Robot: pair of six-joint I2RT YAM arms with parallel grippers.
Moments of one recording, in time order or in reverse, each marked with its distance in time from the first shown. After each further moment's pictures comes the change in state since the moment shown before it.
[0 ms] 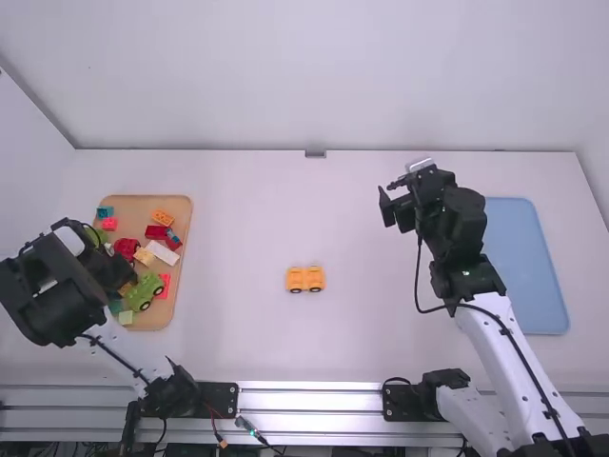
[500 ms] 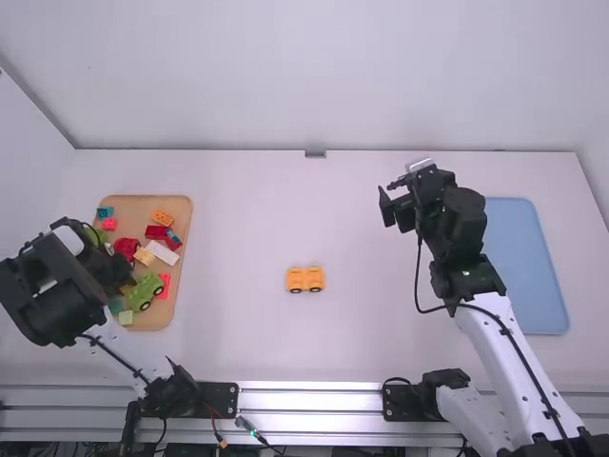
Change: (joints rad) left arm 0.000 -0.002 0.016 -0.013 0.017 0.006; right arm 0.000 0.000 0.000 0.003 -0.001 0.001
